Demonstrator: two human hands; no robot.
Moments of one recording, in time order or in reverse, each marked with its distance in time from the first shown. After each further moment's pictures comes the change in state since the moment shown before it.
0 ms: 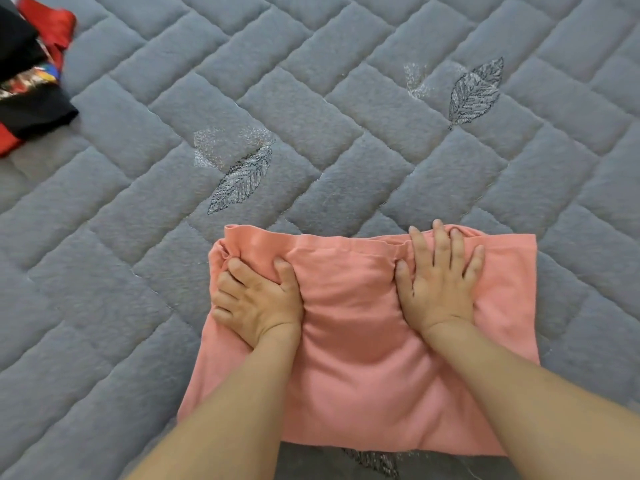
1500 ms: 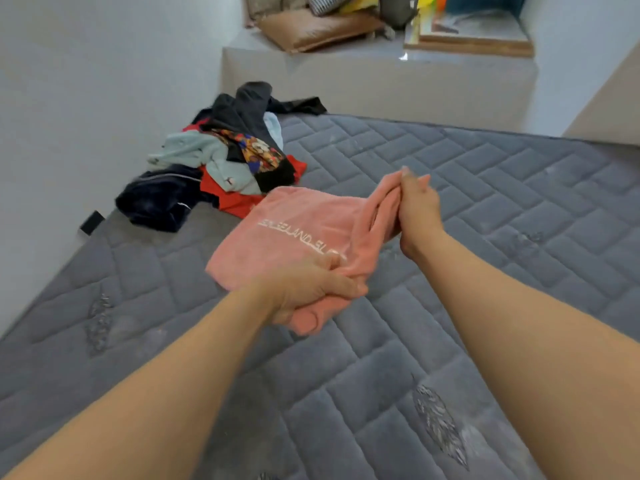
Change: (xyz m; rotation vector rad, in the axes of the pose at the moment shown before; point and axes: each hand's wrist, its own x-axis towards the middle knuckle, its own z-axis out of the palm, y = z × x) left_hand 0.018 -0.124 -0.418 -0.843 -1.047 0.327; right_hand -0.038 -0.294 -0.336 1.598 -0.094 0.117
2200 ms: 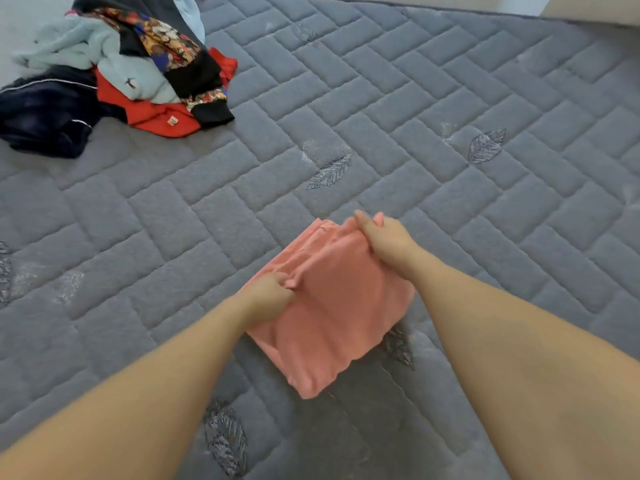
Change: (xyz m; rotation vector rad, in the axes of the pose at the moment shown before) left_hand 0.084 -0.179 0.064 0.587 0.092 -0.270; right_hand -0.016 0.168 -0.146 -0.750 -0.273 0.272
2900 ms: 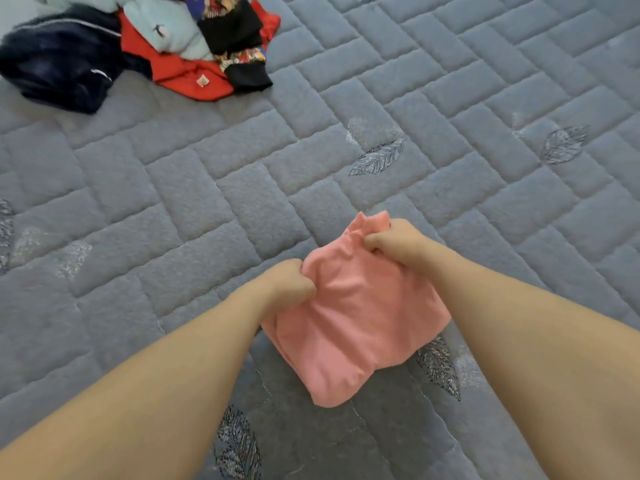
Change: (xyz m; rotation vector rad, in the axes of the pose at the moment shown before) left_hand 0.069 -0.054 -0.011 -0.012 0.024 -0.114; right_hand 0.075 0.011 0.071 -0.135 -0.190 0.057
